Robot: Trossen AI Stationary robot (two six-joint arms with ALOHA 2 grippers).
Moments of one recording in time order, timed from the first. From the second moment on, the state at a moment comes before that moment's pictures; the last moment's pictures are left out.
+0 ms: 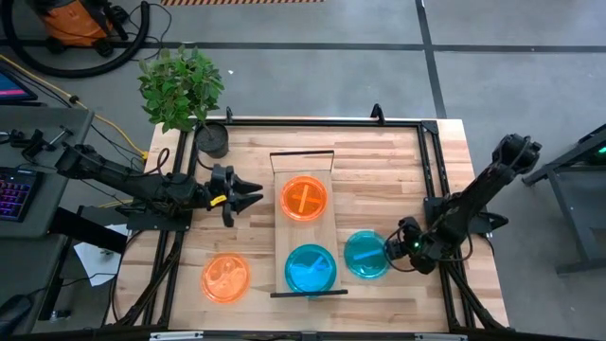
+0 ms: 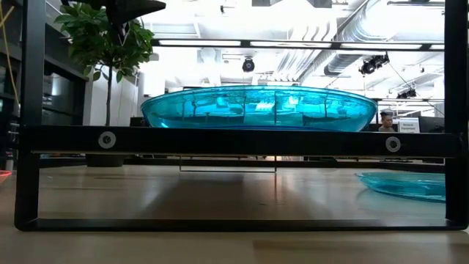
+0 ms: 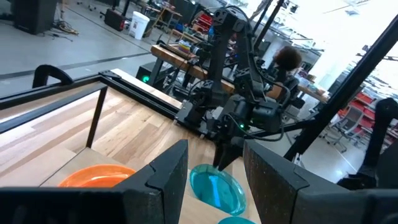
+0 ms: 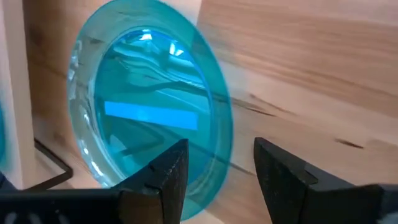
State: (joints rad) left arm -0.28 0.80 0.48 0.29 -0.43 -0.47; right arm 0.86 1.16 0.37 -0.35 0.39 2.10
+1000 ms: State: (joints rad) left arm -0.28 0.80 0.48 0.27 -0.46 -0.47; right arm 0.87 0.99 0.37 -0.38 0.65 2.15
